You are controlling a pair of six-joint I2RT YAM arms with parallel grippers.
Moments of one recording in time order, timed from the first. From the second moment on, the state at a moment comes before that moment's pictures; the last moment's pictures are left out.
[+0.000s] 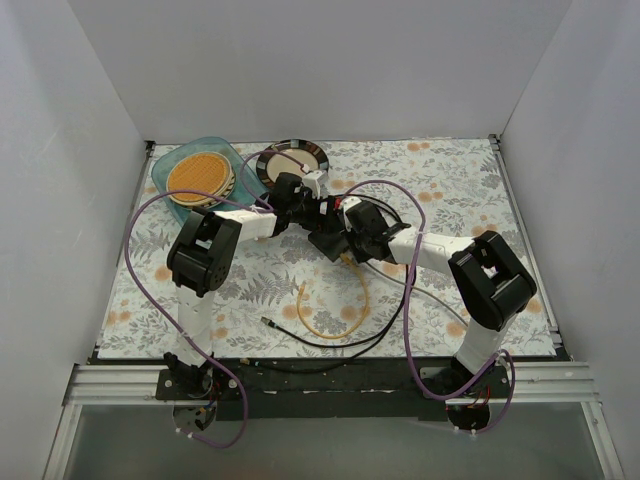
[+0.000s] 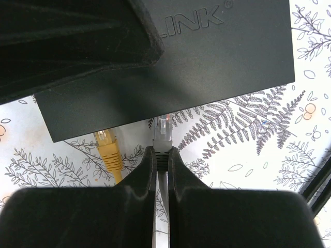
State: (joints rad) left arm -0.48 2.09 1.28 0.19 0.55 -0.28; right arm 0.70 1.76 1.02 -0.18 0.14 0.07
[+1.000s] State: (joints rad) left arm -0.48 2.10 1.27 0.22 0.55 -0.23; right arm 0.70 1.76 0.96 -0.04 0.13 -0.01
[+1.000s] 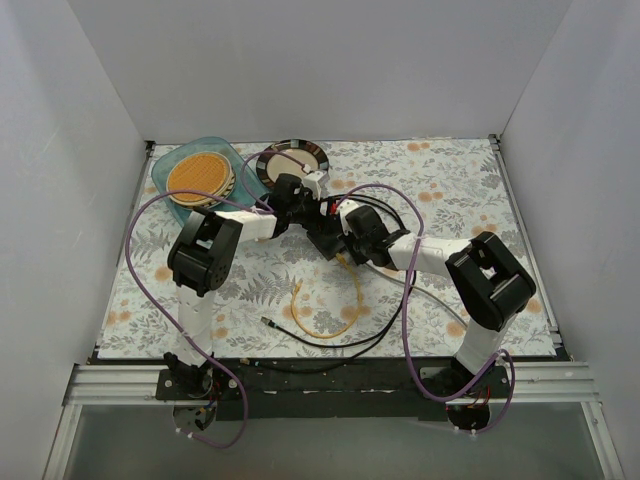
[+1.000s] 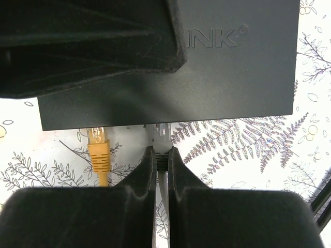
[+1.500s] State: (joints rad) left arm -0.50 2.09 1.25 0.24 0.55 -0.18; right arm 0.70 1.75 0.94 -0.01 0.10 -0.06
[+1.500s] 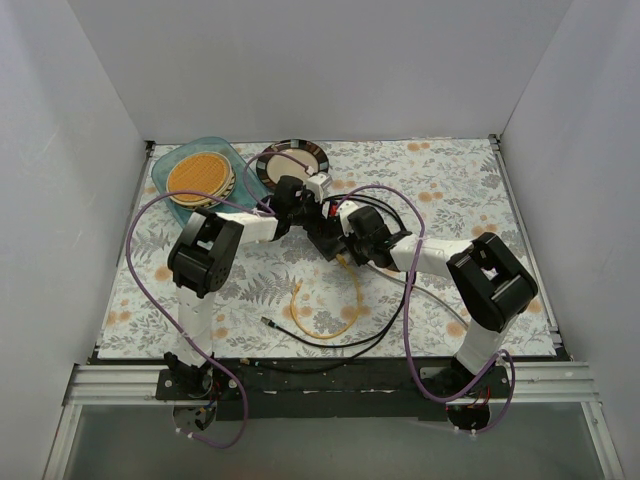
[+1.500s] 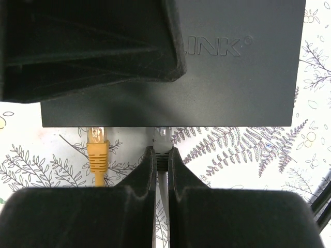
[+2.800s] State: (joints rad) left arm -0.53 2.02 1.15 0.25 0.52 -0.12; right arm 0.69 1.74 0.97 -0.10 0.04 -0.09
